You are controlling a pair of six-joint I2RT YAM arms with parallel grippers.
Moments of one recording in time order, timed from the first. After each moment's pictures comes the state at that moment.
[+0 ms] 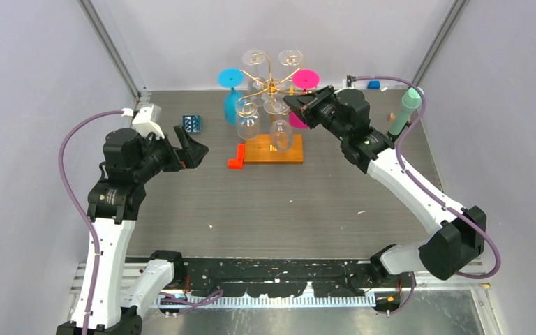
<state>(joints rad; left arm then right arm) -0.10 0.84 1.19 -0.73 0.32 -0.34 0.53 1.35 1.25 -0.01 -0.04 1.33</state>
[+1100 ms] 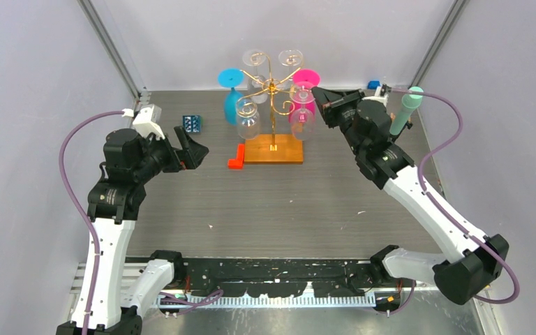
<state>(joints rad) -0.10 0.84 1.19 -0.74 0.32 -0.34 0.53 1.19 1.18 0.00 0.28 1.36</state>
